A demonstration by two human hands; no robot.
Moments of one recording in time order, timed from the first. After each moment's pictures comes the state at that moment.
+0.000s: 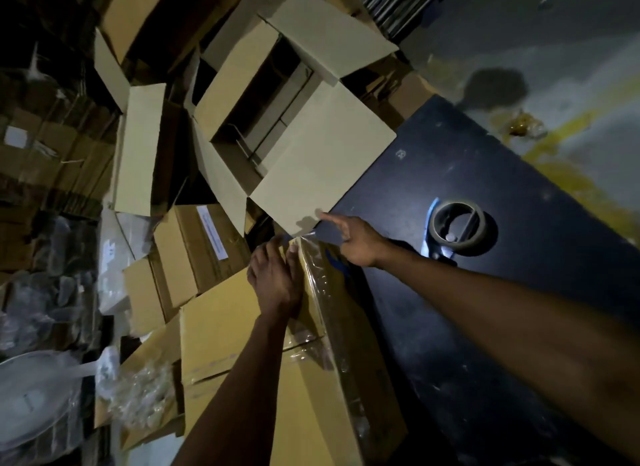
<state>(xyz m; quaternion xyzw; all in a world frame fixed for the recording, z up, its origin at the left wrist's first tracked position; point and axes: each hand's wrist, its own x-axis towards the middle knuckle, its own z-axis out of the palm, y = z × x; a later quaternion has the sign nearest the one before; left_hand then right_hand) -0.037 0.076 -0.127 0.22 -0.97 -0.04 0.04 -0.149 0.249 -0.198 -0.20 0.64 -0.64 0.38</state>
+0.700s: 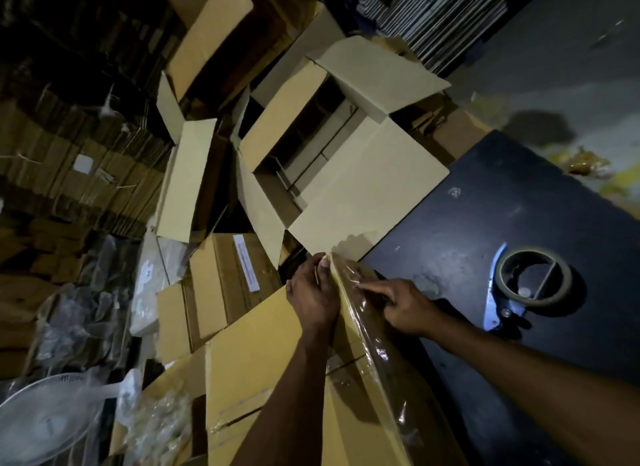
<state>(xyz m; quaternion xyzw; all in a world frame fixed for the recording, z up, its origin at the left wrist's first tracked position) -0.089 0.058 -0.144 0.25 -0.93 -0.19 0.19 -0.127 0.225 -0.237 -0.26 0.66 -0.64 0.29</state>
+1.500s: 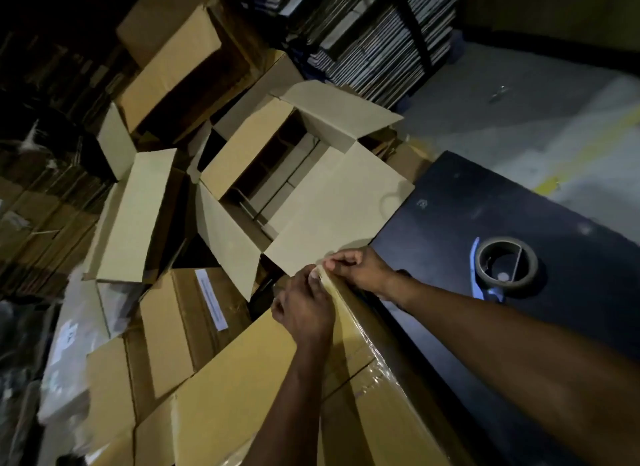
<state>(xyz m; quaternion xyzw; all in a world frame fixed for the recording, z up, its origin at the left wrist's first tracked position) -0.091 0.047 -0.140 0.27 -0.94 -0.19 0.14 -0.175 0.158 -0.207 -0.05 0.58 -0.76 0.28</state>
